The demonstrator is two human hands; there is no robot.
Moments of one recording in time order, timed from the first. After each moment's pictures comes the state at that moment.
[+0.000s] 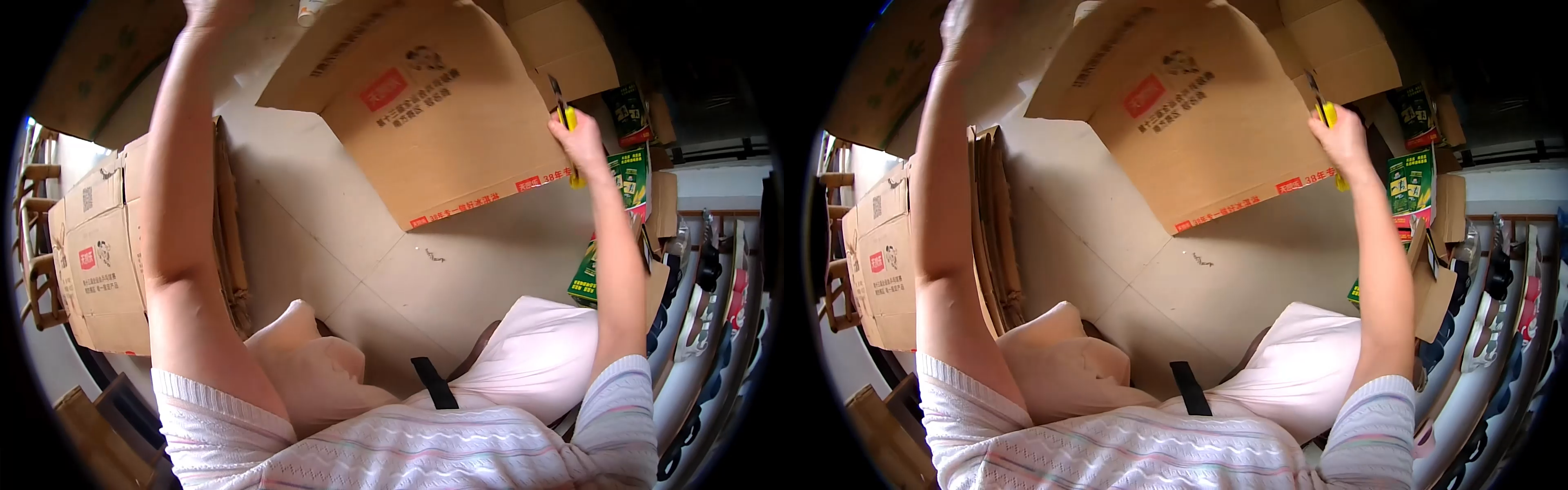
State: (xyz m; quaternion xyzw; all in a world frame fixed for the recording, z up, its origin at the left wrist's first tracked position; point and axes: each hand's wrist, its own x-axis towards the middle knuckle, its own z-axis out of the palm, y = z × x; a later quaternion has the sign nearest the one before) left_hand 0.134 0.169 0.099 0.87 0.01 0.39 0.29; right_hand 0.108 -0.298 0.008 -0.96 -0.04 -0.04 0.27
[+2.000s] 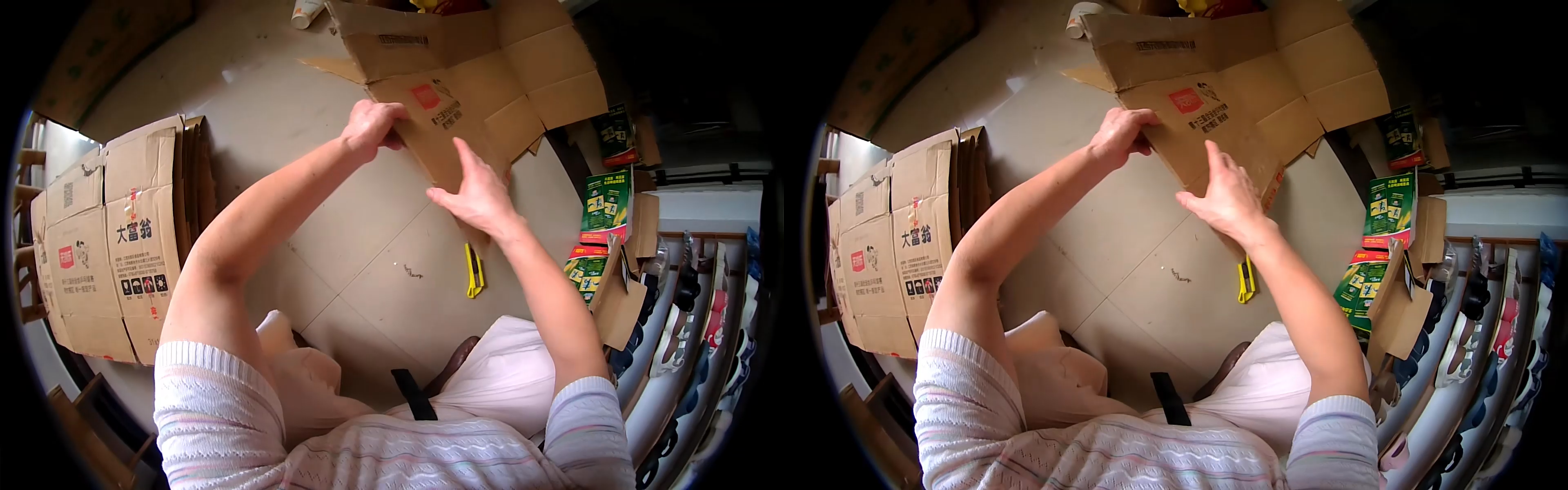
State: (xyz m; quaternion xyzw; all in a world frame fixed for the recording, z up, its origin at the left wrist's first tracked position) left_hand 0.119 0.020 -0.076 0.56 0.14 -0.18 0.80; right_hand 0.048 -0.169 -0.022 -0.98 -0.11 0.11 0.14
